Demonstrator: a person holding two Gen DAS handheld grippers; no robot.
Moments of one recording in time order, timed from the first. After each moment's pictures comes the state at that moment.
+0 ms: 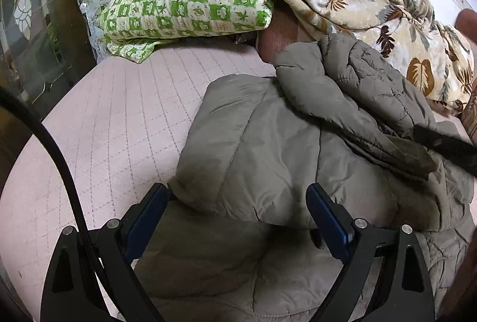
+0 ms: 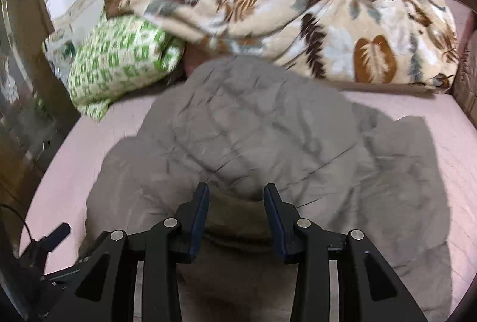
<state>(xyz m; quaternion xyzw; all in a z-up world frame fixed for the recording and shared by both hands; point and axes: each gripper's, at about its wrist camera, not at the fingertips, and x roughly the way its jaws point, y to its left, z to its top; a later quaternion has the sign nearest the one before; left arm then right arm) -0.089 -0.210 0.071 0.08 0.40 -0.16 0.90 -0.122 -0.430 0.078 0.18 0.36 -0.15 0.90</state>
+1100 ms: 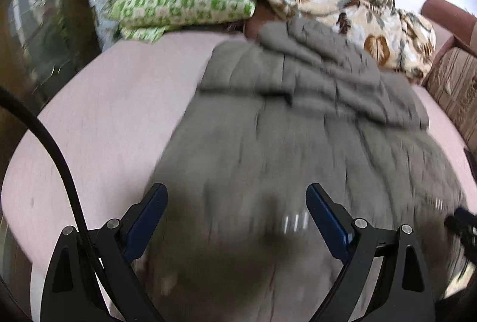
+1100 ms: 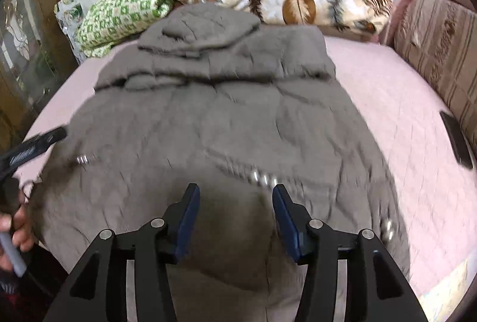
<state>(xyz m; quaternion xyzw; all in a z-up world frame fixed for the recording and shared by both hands) -0.259 -0.118 0.065 0.08 0.40 -0.19 0.89 -0.402 -0.386 0.049 0.15 0.41 -0.18 0.88</state>
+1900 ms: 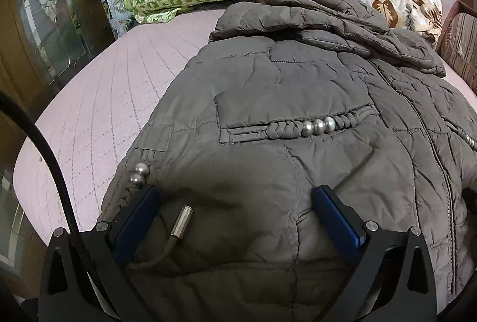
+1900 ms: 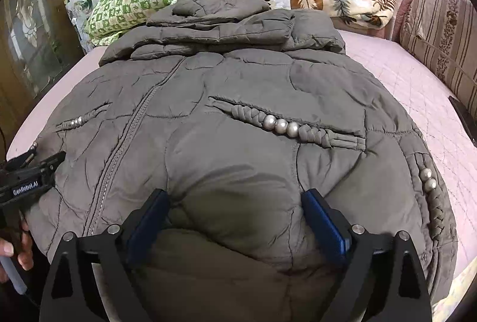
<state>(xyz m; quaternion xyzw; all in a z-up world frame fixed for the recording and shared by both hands) -0.296 -0.110 0.012 0.13 0.40 -0.15 0.90 -0.414 -0.365 0.003 0.14 0.39 -0.17 0.89</state>
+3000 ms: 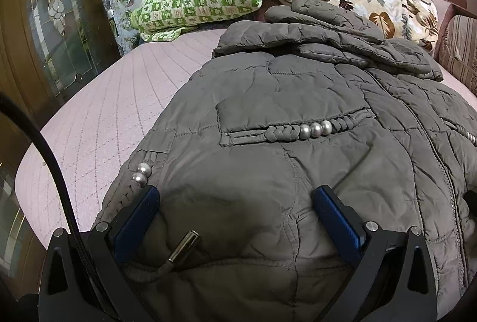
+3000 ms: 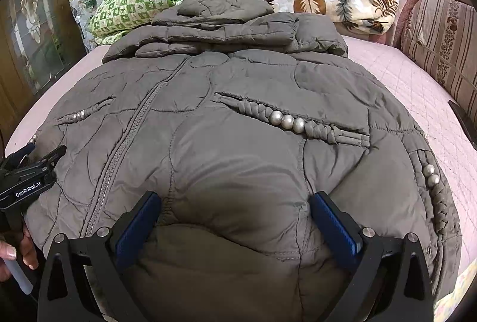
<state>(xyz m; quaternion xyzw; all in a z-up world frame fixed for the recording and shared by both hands) -0.310 -0.108 0.007 0.12 0.35 -0.15 0.92 -0.415 -0.353 0.000 0.12 0.38 -0.17 0.90</state>
